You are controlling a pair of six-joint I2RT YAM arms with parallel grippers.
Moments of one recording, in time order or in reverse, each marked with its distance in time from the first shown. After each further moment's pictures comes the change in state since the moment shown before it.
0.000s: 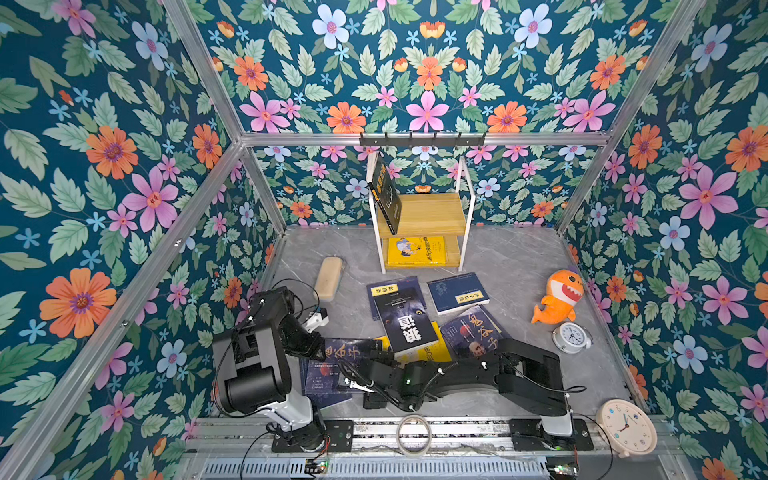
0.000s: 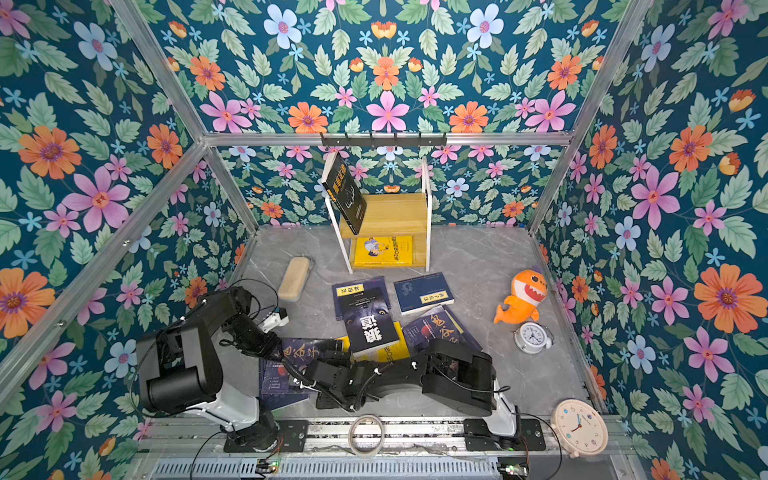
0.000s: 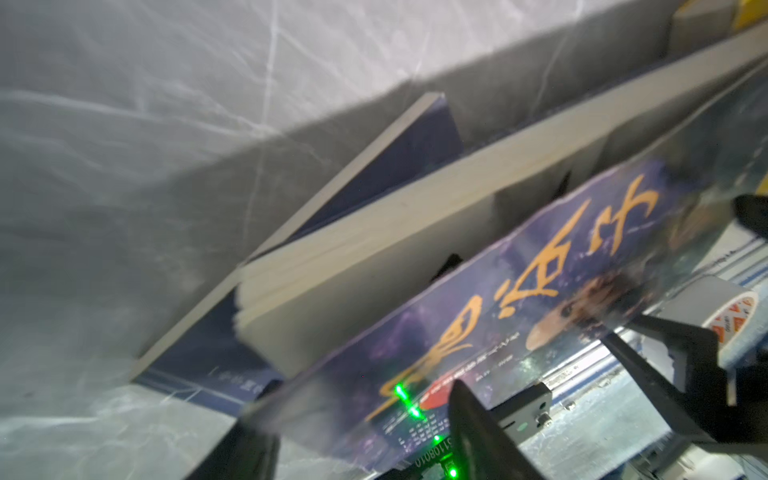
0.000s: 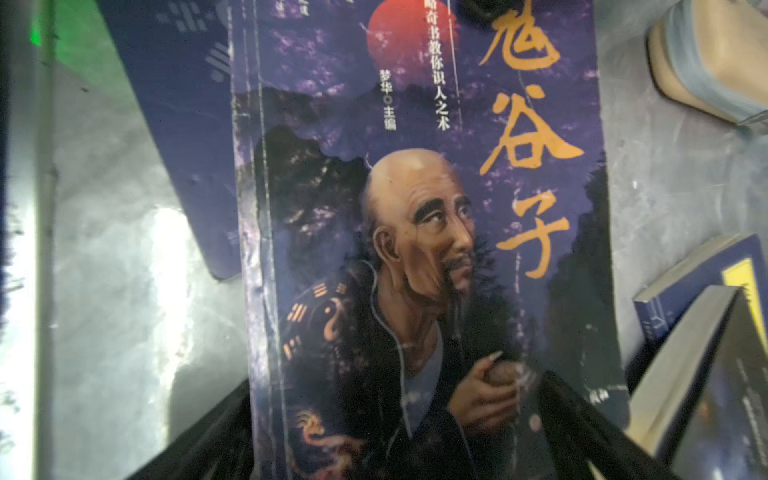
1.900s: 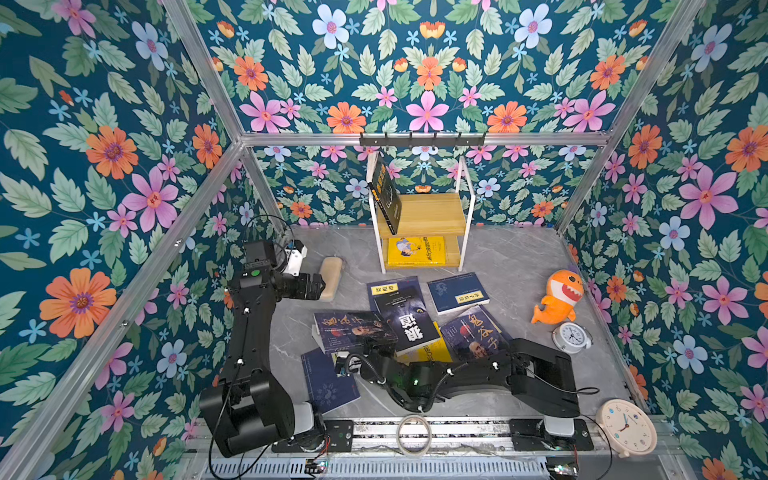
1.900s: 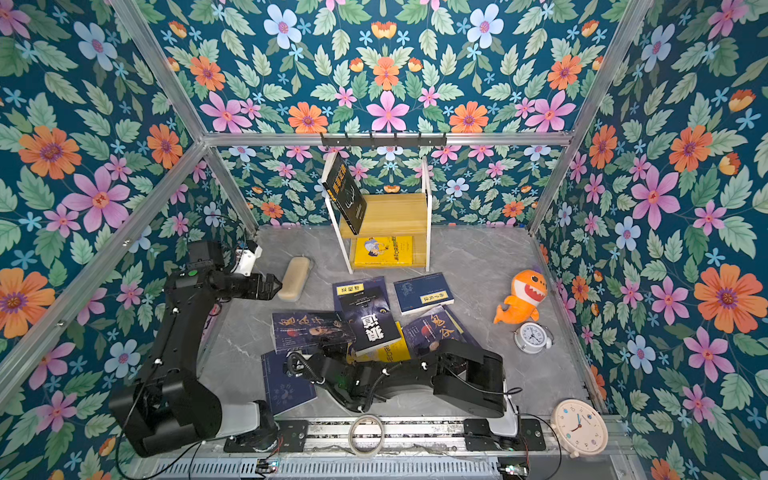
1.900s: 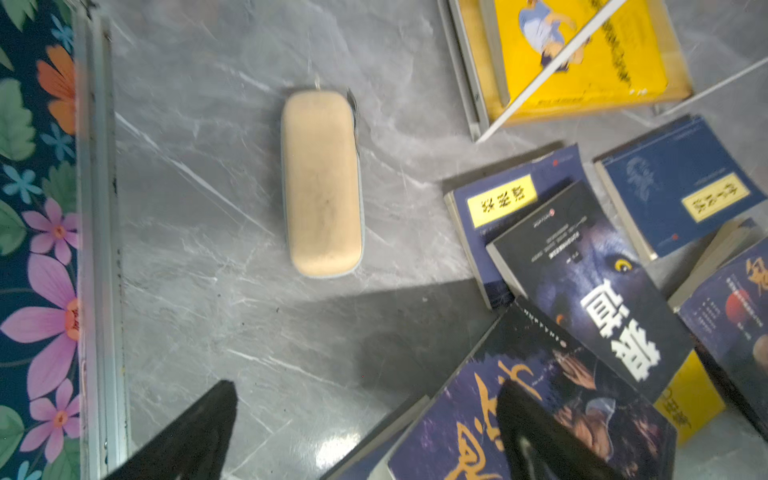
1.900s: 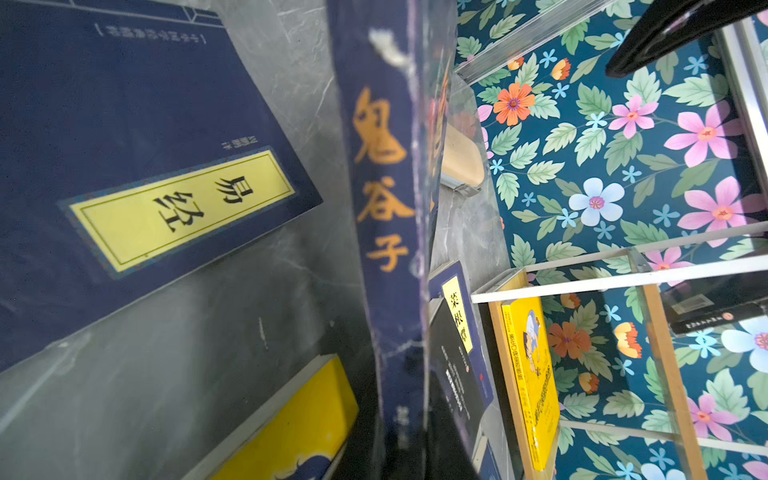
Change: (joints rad) left arm -0.047 -0.285 0.307 0.309 0.140 -0.393; right arm -0.015 -0.098 -0.084 0.357 0.358 -0.335
